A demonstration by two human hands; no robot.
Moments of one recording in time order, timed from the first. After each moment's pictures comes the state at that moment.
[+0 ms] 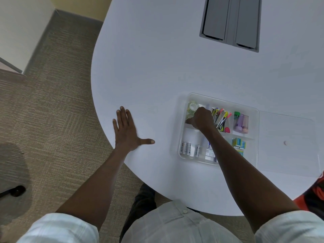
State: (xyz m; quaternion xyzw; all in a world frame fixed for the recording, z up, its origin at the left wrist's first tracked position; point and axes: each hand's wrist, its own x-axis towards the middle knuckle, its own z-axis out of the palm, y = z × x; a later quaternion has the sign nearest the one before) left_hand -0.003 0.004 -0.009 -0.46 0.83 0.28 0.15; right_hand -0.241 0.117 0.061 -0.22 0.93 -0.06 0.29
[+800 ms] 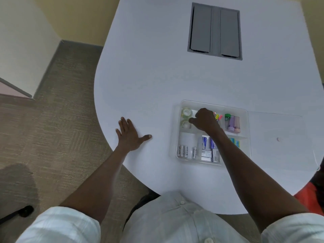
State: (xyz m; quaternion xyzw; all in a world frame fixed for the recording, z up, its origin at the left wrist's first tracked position) left_hand -0.016 -0.004 0.013 -0.47 0.80 0.32 0.17; right_hand -0.260 0.144 0.091 -0.27 0.92 -0.10 0.27
